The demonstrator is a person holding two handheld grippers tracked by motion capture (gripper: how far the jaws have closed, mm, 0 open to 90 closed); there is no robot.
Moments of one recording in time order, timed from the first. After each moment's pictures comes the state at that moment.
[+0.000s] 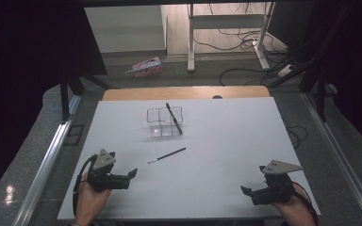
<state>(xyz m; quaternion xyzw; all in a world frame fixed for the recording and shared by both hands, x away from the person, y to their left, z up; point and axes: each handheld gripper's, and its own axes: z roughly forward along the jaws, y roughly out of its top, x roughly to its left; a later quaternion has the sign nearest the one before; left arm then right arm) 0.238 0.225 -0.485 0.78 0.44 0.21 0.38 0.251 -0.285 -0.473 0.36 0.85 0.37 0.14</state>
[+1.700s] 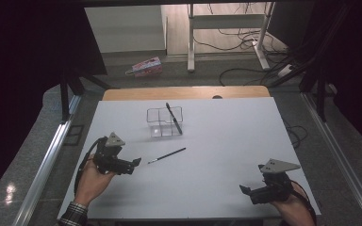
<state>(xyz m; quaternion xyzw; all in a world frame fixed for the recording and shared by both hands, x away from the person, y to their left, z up) 0.287 0.213 -0.458 0.83 0.43 0.17 0.31 0.254 -0.281 -0.473 0.35 0.85 0.36 0.15</state>
